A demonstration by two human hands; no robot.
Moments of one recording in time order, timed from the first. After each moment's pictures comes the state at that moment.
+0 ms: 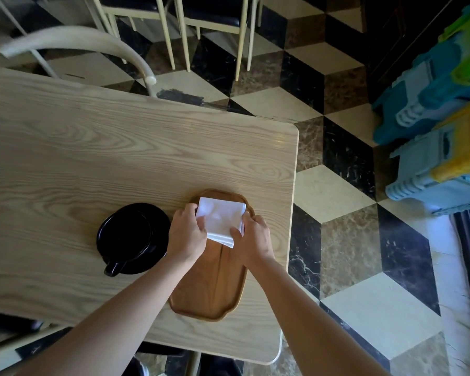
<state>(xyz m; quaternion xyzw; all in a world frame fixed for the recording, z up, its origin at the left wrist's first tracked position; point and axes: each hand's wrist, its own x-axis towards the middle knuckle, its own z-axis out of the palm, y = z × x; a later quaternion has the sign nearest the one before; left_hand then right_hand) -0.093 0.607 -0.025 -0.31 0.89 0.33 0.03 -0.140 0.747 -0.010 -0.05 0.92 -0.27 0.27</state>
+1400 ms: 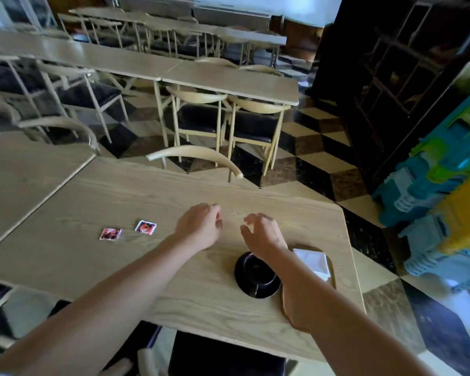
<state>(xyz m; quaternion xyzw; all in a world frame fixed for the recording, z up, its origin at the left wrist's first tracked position) 0.047 0.332 0.211 -0.12 0.98 0.16 -0.06 -0.004 0.495 0.205 -0.20 0.94 -0.27 0.09</state>
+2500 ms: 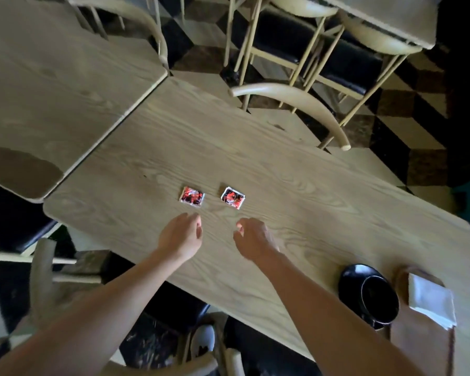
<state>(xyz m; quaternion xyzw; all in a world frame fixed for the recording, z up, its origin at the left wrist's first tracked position) 0.142 0.039 0.012 -0.31 0.91 0.25 0.08 0.031 0.187 0.037 -0.26 0.91 -0.13 0.30</state>
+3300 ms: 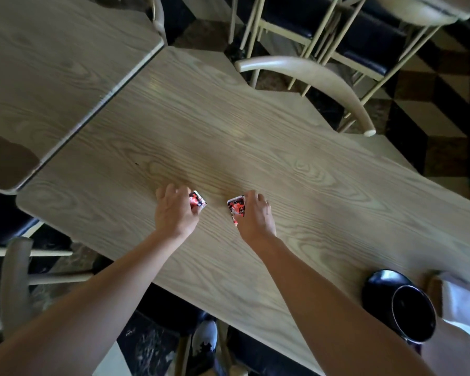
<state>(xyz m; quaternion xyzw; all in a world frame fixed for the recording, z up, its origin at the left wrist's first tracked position) 0.103 0.002 -0.052 -0.41 0.88 0.24 0.01 0.000 0.149 -0.031 -0.21 0.93 -0.18 0.22</state>
